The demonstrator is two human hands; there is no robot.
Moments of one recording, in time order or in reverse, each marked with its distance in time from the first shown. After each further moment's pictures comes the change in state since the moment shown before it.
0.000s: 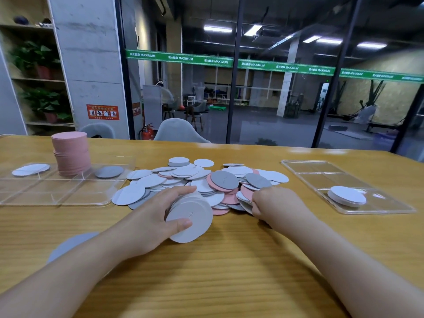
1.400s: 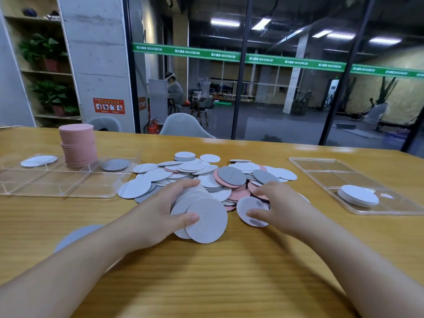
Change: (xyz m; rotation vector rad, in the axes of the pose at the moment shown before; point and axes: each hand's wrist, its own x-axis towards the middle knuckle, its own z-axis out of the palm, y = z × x) left_hand 0.001 0.000 -0.002 -0.032 -0.018 -0.037; right_hand -0.013 0.001 0.006 0.491 0.070 -0.042
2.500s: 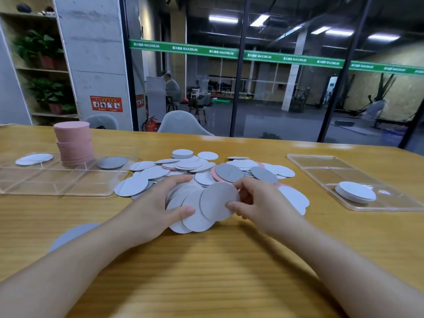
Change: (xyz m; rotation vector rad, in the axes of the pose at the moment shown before) left_hand 0.003 -0.004 0.002 -0.014 0.082 -0.006; right_hand -0.005 -0.026 0.011 0.463 0.098 -0.105
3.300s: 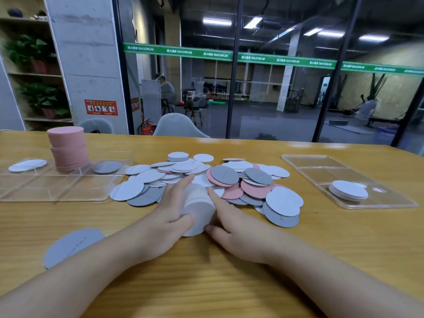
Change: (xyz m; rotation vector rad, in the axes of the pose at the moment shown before) left_hand -0.003 0.015 0.020 0.057 -0.131 0.070; right_hand -0.016 -0.020 0.019 -0.173 -0.359 -0.048
